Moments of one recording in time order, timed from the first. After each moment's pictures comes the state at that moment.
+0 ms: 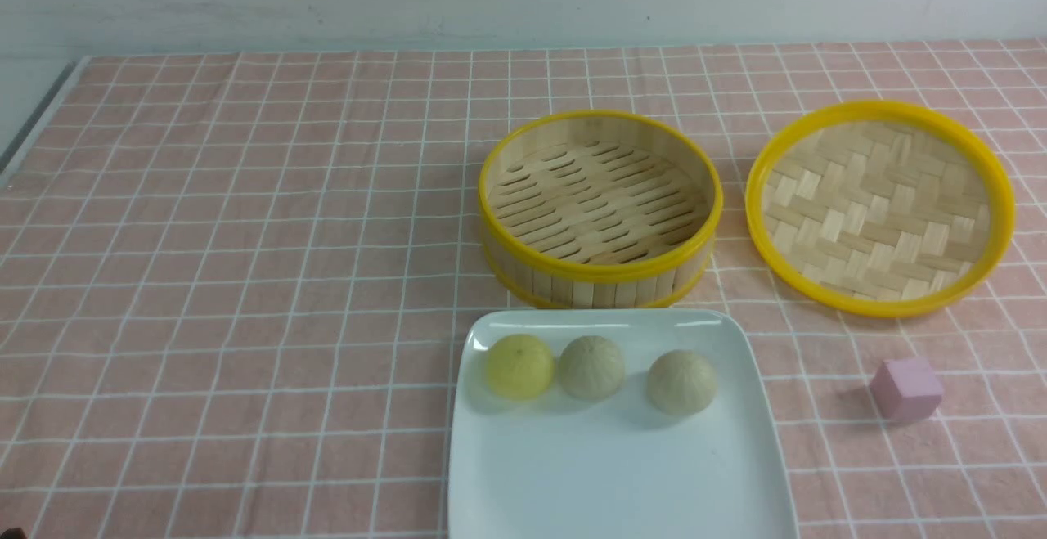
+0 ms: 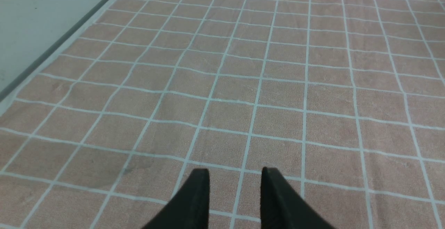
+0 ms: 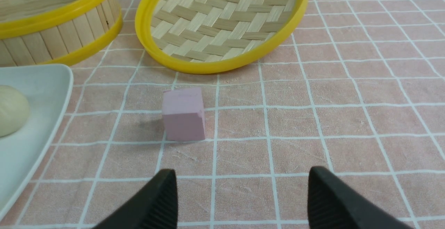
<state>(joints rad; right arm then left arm) -0.05 -0.01 0.01 0.17 0.40 -0.10 0.09 -0.01 0.02 0.15 0.39 -0.17</state>
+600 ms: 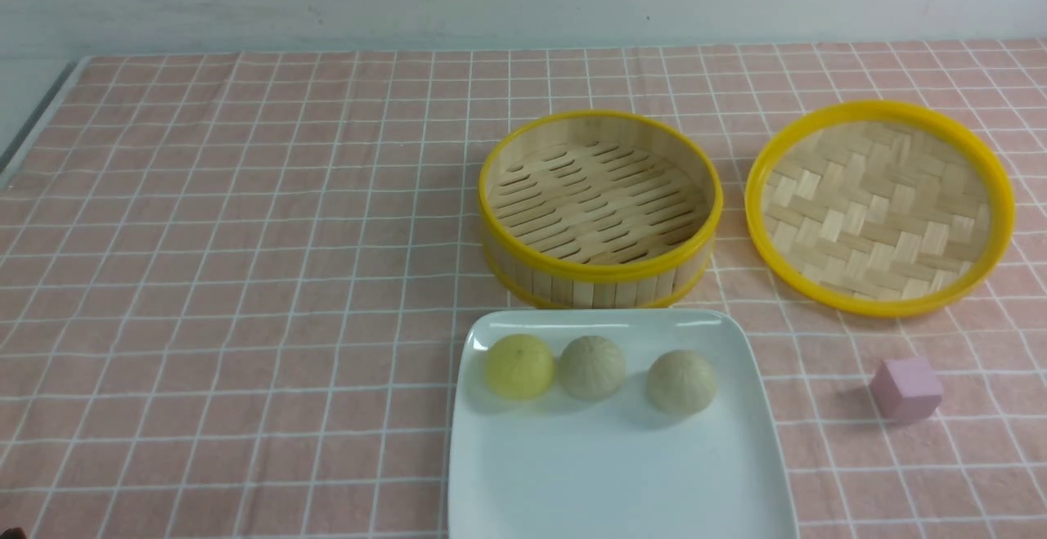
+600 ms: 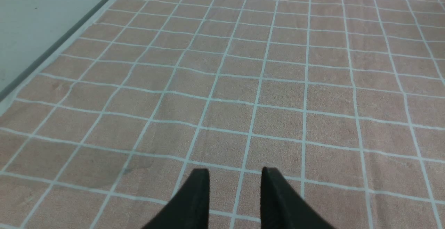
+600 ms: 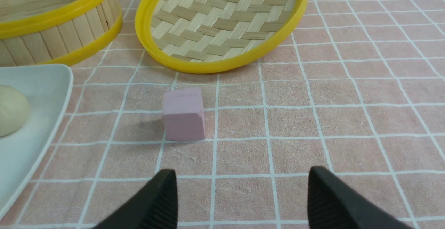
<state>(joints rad) -0.05 -0.01 0.01 0.17 0.40 -0.11 0.09 -0.01 0.02 0.15 0.39 -0.17</state>
